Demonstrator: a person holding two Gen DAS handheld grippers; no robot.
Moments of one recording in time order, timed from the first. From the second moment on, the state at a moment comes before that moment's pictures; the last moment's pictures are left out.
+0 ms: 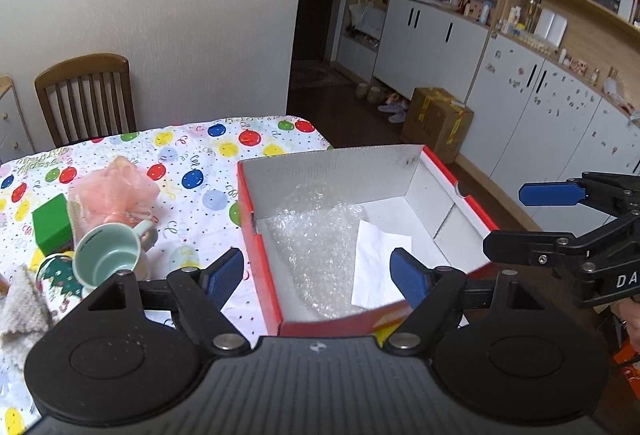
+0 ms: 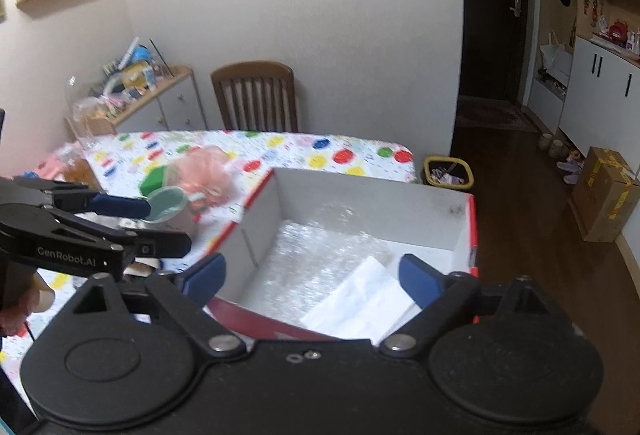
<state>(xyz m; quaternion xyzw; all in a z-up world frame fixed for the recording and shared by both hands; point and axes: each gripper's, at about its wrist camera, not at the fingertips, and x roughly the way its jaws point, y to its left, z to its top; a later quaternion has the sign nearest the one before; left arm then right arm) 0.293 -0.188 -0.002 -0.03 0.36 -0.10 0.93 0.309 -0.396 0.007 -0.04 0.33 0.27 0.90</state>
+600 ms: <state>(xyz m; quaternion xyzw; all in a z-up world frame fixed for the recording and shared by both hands) 0.198 -0.105 0.020 -0.05 0.31 -0.11 0.94 0.231 -0.327 0.016 0.00 0.31 0.29 0.91</state>
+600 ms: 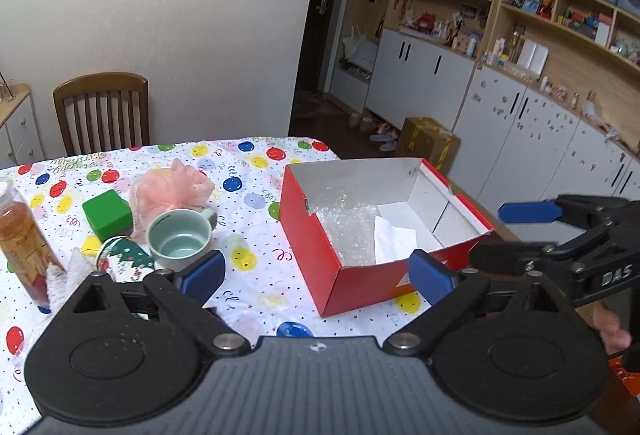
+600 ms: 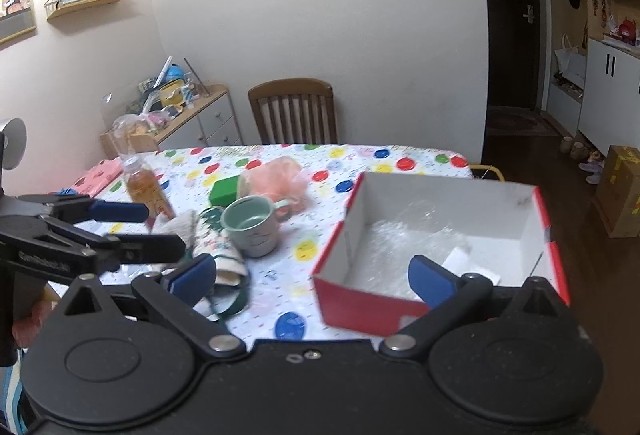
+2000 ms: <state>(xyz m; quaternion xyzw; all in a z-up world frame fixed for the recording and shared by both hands) 0.181 0.057 -0.096 -0.07 0.36 0.00 0.93 0.177 -0.152 -0.109 -0.09 0.41 0.37 0.83</state>
